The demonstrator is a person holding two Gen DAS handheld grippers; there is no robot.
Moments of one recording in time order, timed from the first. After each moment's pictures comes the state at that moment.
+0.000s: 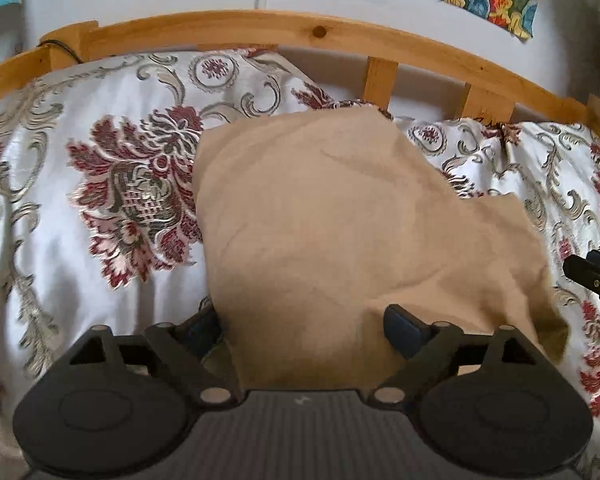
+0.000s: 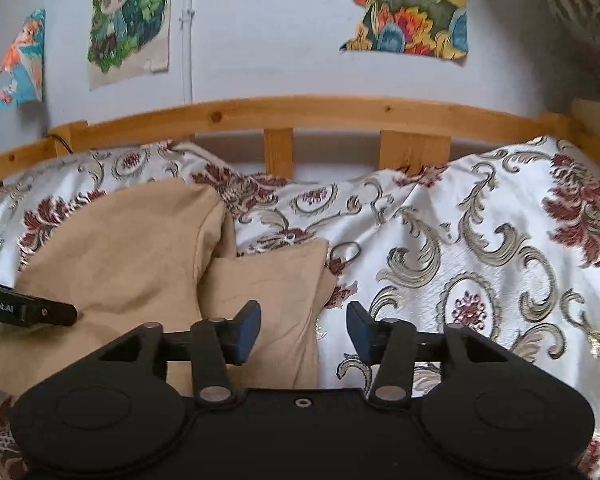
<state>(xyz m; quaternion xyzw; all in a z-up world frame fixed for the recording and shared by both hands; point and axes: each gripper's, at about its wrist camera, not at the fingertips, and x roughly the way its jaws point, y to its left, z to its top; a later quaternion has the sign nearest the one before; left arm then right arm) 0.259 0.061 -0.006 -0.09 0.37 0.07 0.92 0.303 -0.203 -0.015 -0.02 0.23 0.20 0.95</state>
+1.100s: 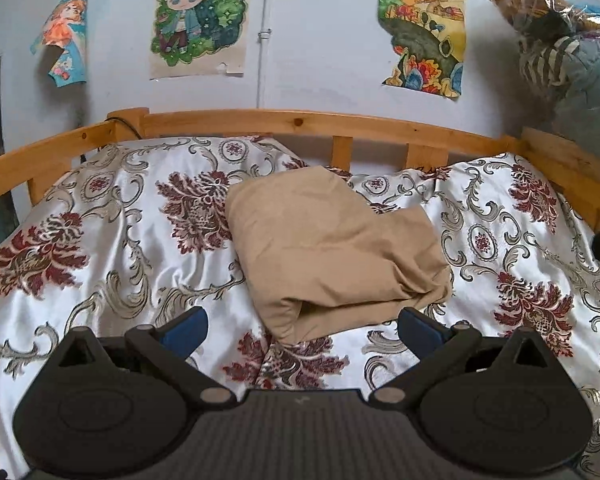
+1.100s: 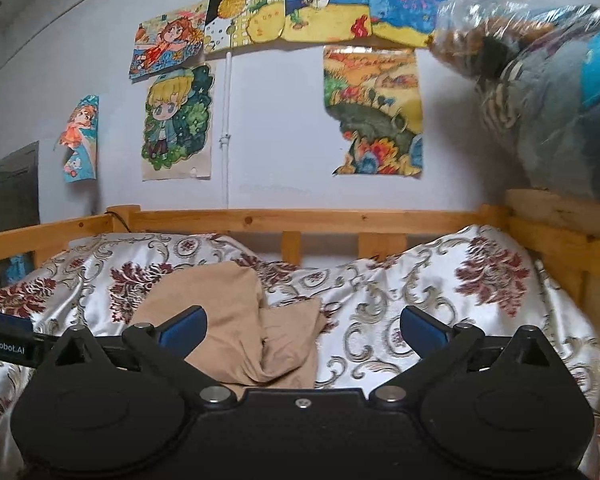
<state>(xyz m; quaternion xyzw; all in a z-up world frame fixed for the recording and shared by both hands) 0.052 -0.013 0.038 -0.05 0.25 0.10 0.96 0.082 -0.290 0.048 -0.02 0.08 0.19 0.98</state>
